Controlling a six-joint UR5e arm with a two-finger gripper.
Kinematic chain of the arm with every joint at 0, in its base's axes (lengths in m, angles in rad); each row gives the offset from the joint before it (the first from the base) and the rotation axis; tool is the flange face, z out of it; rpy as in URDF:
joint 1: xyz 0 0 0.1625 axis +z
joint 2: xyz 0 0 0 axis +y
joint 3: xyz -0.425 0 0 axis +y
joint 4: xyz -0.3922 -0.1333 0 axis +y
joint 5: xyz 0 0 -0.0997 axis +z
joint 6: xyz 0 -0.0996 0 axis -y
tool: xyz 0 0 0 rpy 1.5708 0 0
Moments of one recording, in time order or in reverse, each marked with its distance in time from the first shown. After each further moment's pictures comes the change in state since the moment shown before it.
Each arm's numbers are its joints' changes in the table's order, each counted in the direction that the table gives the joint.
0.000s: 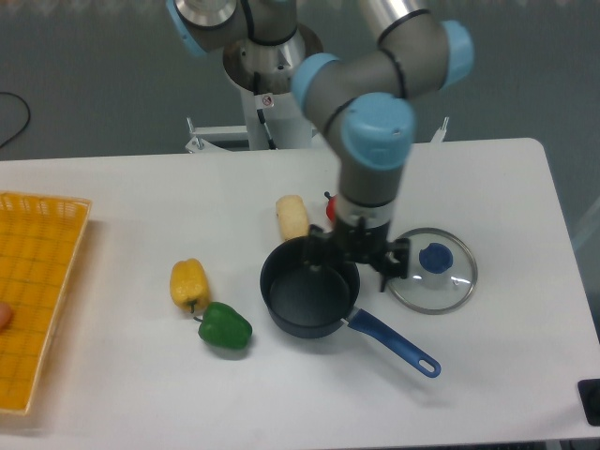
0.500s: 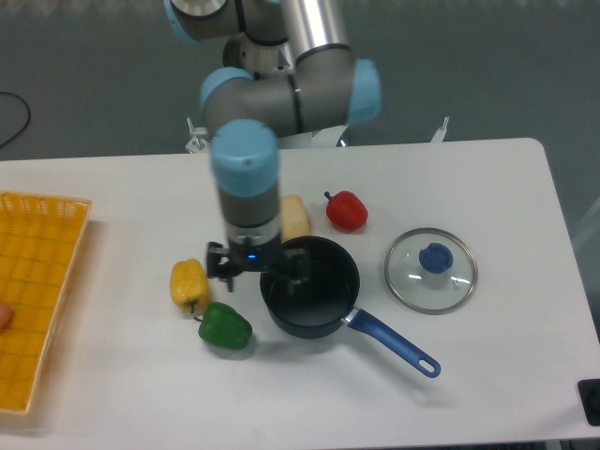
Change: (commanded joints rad) arm -0.197 0.003 0.089 -0.021 -0.057 -0.188
